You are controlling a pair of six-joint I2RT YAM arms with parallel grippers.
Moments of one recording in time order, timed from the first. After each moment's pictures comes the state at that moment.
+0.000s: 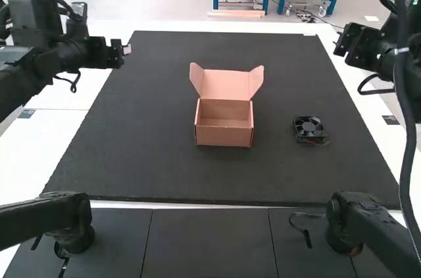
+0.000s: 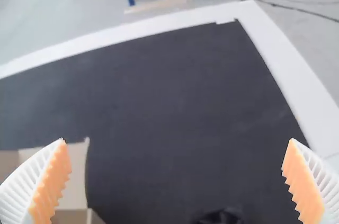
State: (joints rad) left arm -0.03 0.96 0.94 -0.39 0.21 0.02; right arm 0.01 0.70 1.02 -0.63 0.05 0.20
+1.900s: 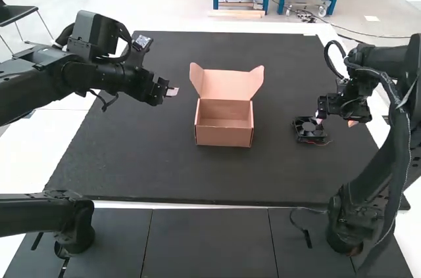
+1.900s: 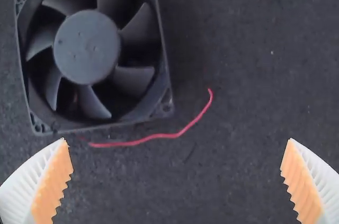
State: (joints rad) left arm -0.40 0.99 0.92 -0.56 0.17 0.11; right arm -0.19 1.57 1.03 -0.73 0.00 -0.12
